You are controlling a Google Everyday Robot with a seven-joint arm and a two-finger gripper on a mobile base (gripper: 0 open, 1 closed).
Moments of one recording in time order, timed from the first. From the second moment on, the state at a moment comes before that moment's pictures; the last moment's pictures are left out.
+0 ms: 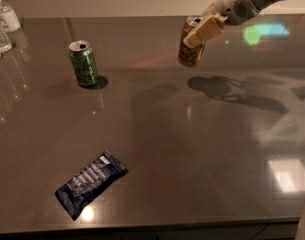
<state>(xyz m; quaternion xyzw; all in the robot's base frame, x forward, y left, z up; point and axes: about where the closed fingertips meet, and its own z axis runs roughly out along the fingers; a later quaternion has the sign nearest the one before) 0.663 -0.118 0.981 -0.54 0.74 0.16 0.37</state>
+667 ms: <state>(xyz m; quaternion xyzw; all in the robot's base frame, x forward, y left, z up) 0.628 -0.104 1.053 -0.59 0.70 0.16 0.38</state>
